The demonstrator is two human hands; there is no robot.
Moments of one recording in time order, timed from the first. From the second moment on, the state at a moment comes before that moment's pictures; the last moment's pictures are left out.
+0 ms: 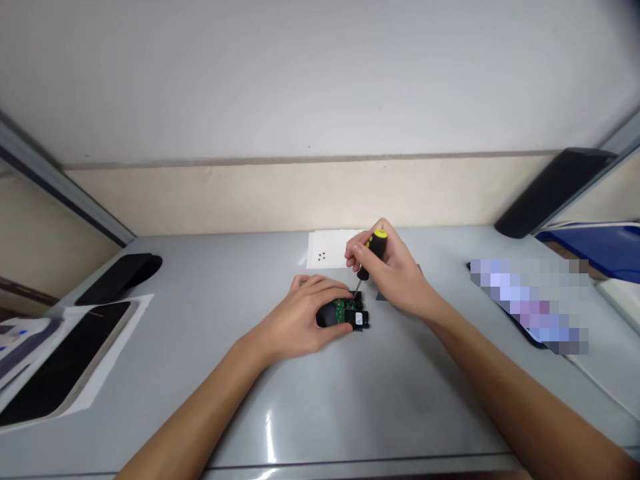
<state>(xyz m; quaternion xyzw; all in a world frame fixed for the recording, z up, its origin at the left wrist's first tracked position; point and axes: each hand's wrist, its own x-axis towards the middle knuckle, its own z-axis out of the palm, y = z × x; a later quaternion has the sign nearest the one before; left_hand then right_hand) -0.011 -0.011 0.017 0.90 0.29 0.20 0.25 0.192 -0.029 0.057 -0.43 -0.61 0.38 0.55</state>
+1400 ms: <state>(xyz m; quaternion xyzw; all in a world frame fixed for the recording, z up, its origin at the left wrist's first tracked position) -0.010 -0.010 0.008 0.91 0.29 0.22 0.20 0.187 -0.033 0.060 -0.33 -0.44 0.54 0.63</state>
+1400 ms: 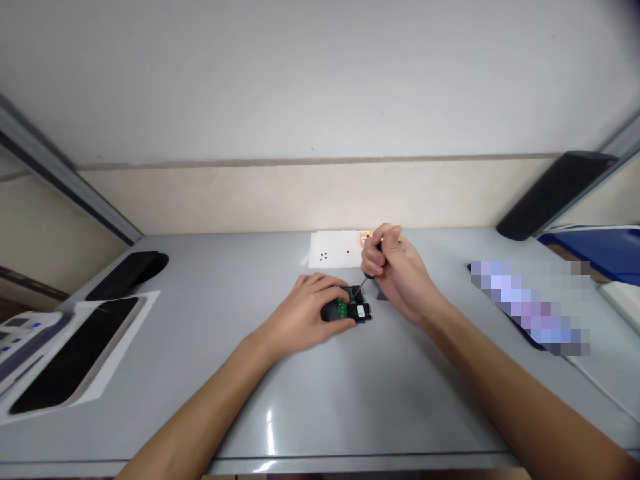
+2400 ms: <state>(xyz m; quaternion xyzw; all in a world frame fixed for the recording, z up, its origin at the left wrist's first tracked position) -0.011 -0.008 0.010 0.91 0.30 0.21 0.21 0.192 -0.030 0.056 -0.37 -0.46 0.50 0.63</state>
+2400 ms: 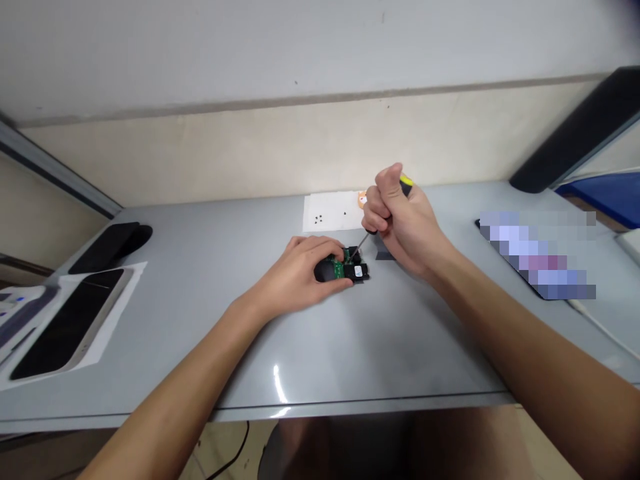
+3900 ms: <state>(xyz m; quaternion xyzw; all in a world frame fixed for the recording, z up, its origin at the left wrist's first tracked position) -0.011 -0.008 0.012 0.91 0.29 0.21 0.22 0.193 -0.033 0.058 -0.36 -0.48 0.50 0.62</state>
